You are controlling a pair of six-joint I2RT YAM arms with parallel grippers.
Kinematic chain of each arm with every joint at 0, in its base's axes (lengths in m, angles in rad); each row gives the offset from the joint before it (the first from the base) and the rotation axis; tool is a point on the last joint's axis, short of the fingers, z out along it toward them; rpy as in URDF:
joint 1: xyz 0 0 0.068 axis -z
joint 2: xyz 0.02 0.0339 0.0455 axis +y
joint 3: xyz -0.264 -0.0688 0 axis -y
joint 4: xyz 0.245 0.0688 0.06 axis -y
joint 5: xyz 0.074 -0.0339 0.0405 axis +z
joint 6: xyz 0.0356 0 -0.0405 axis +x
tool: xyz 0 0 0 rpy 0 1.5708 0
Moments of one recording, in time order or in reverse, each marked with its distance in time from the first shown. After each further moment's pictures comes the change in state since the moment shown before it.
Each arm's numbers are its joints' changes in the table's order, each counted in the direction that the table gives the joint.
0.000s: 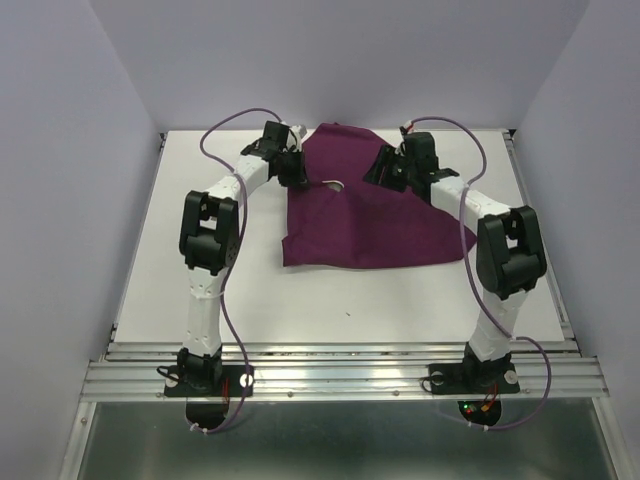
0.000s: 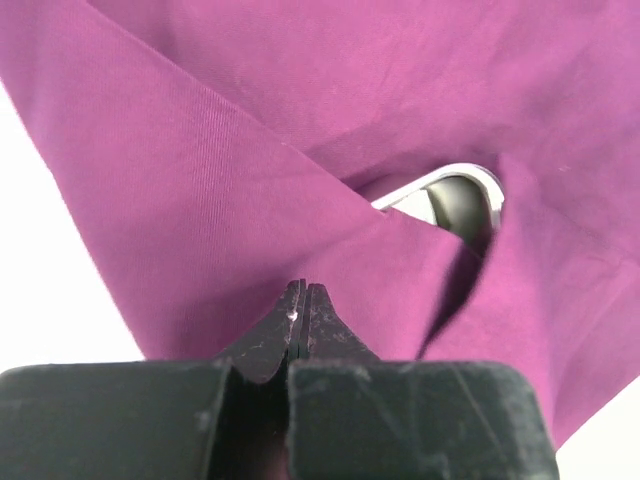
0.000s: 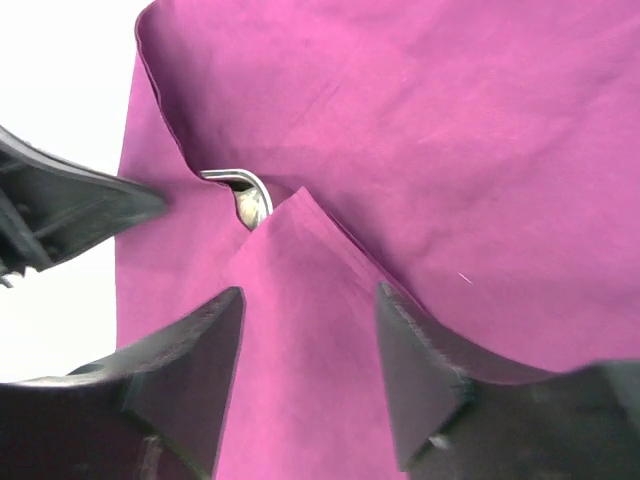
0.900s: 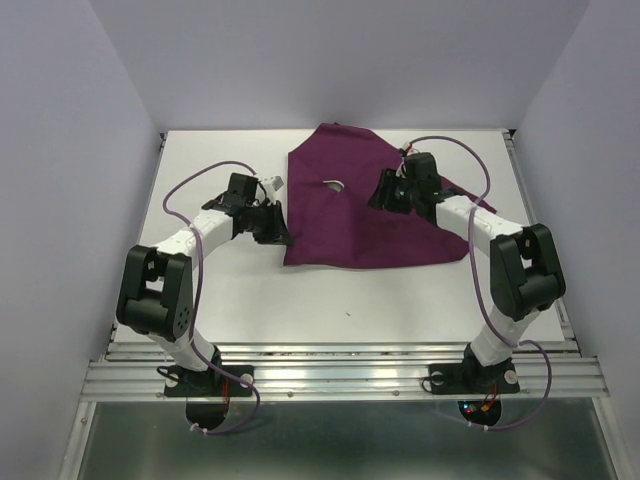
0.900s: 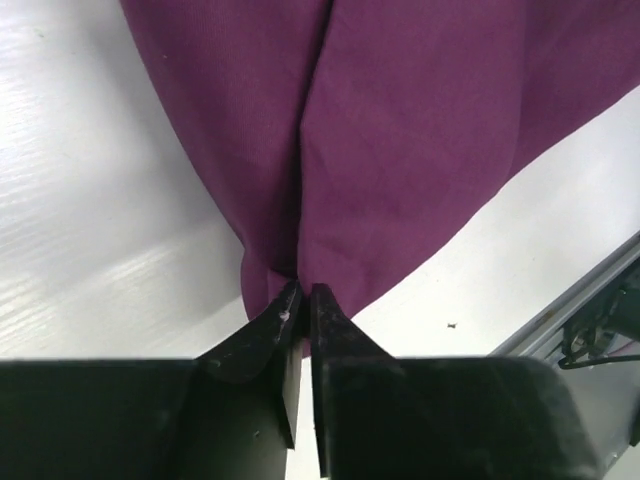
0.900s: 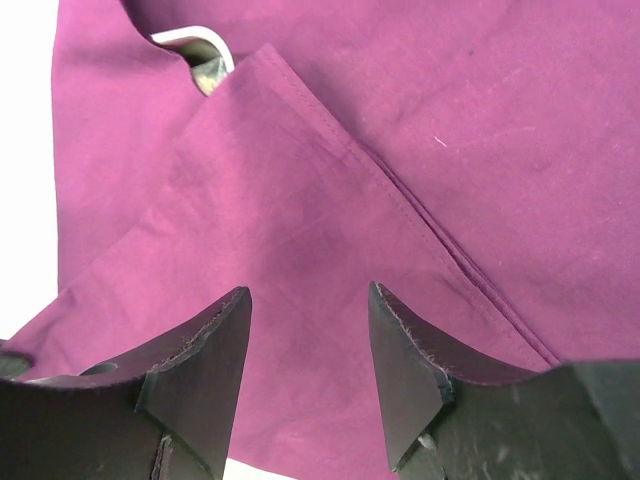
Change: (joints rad) left arm -0.030 -0.689 -0.877 0.097 -0.141 -0.029; right arm -0.044 -0.205 -0.253 -0.035 -0.071 -0.063
